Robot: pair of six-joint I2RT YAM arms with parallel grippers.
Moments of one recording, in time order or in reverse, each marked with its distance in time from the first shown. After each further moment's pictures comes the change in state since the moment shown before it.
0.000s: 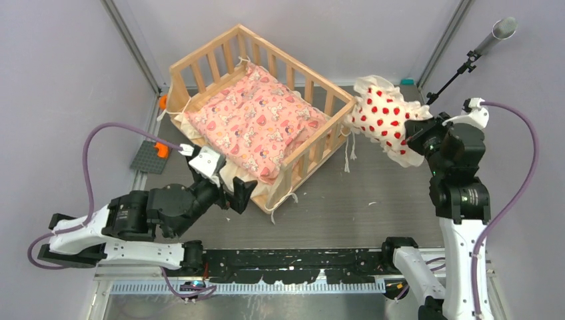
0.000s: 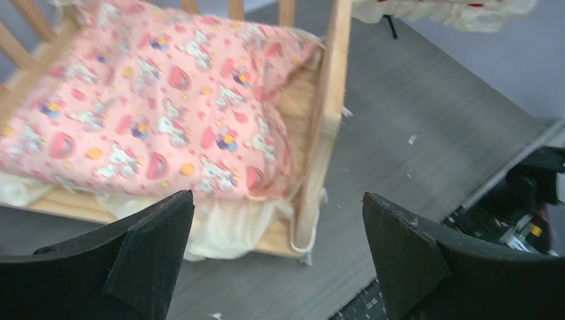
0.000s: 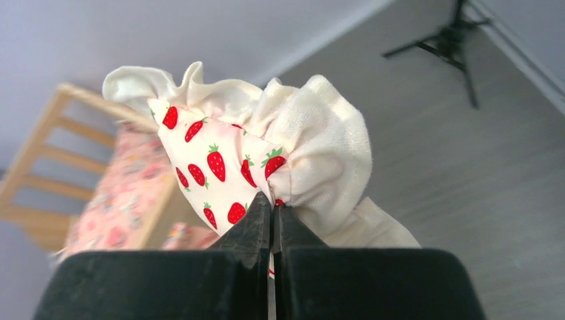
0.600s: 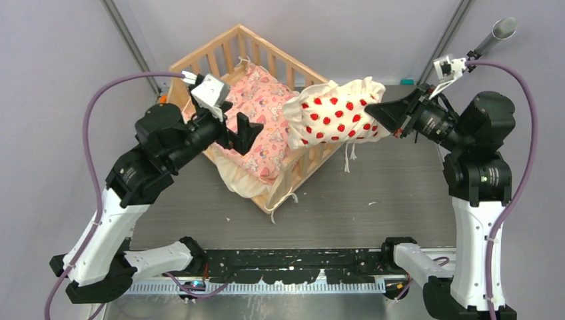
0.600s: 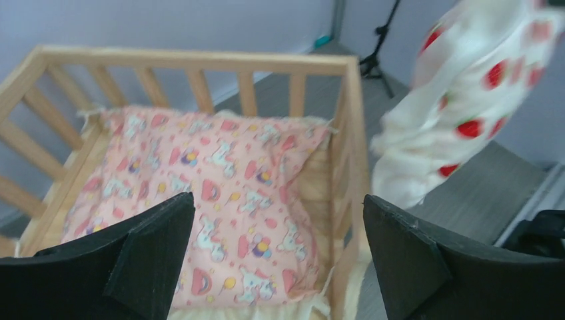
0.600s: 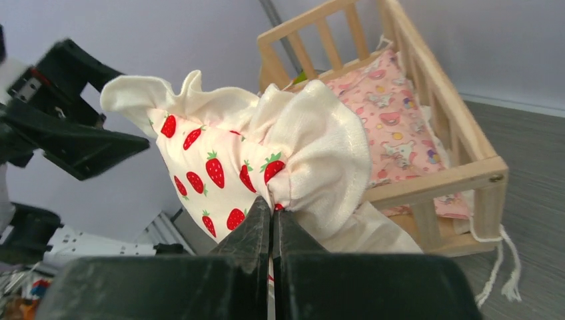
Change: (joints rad) left arm 0.782 0.314 0.393 0.089 0.762 0.291; right arm 0.065 0.174 0.399 0.061 -0.839 -0.113
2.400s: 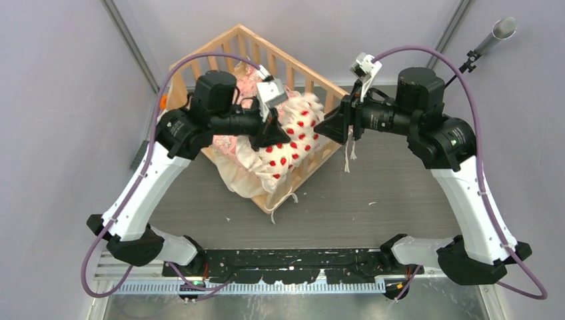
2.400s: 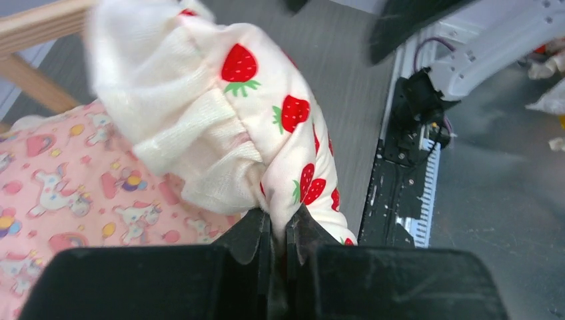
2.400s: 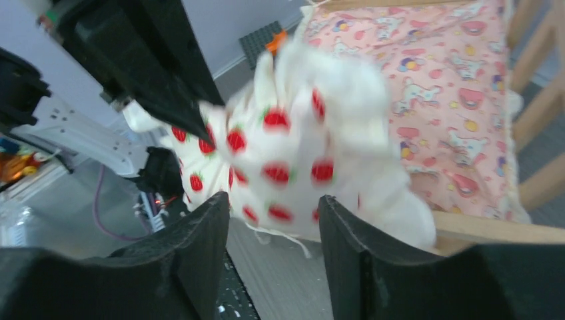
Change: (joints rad) left arm 0.029 0.355 0.299 -0.259 0.687 0.200; right arm 0.528 0.287 0.259 -0.268 0.149 -0.360
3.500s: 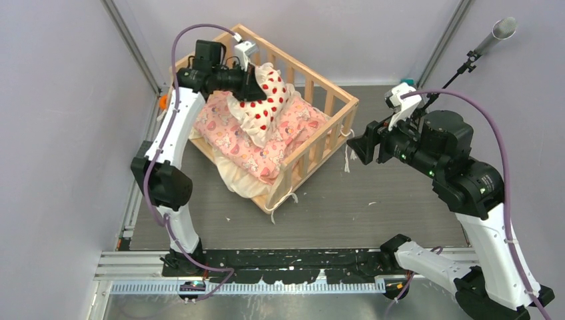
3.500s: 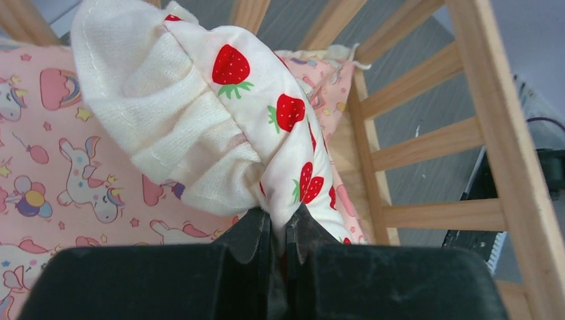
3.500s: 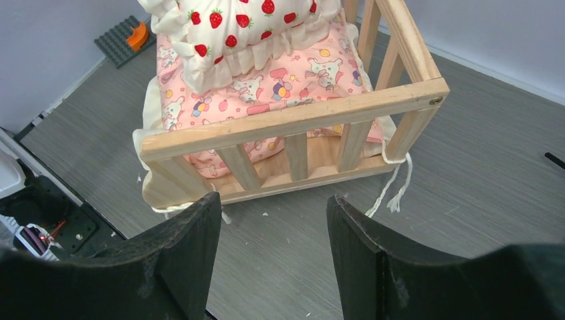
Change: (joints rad) left arm 0.485 0.479 0.200 0.105 0.233 -0.065; right arm 0.000 -0.317 -0.267 -0.047 0.472 -0.047
